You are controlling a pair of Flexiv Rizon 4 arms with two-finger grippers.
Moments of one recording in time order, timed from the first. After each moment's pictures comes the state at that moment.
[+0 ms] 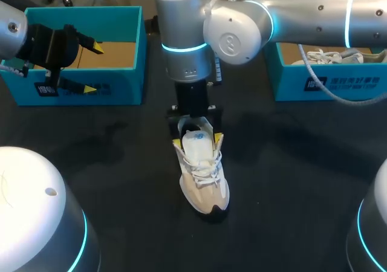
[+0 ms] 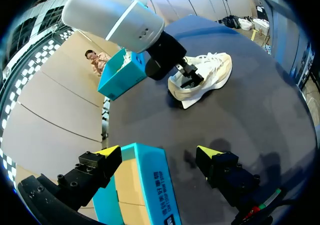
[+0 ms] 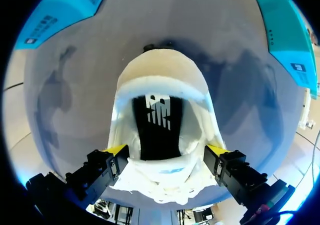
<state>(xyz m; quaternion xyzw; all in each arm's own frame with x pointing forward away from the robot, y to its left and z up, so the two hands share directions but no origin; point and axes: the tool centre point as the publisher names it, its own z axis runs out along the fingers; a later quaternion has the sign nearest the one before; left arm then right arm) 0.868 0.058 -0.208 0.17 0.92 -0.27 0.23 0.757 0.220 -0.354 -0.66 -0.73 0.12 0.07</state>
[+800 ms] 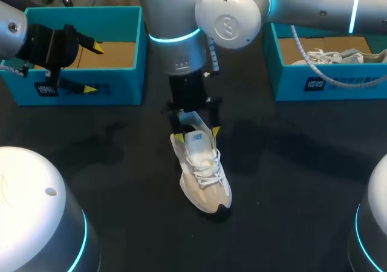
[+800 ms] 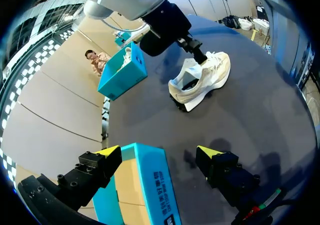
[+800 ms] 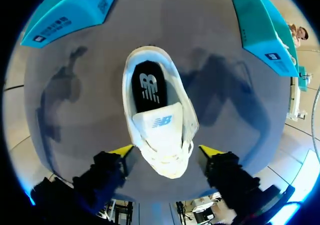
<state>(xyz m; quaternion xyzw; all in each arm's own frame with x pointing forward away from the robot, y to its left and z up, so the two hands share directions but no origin) 0.868 0.058 -0.208 0.17 0.92 -0.27 0.23 0.729 0.218 -0.295 -0.68 -0.73 0.12 0.02</state>
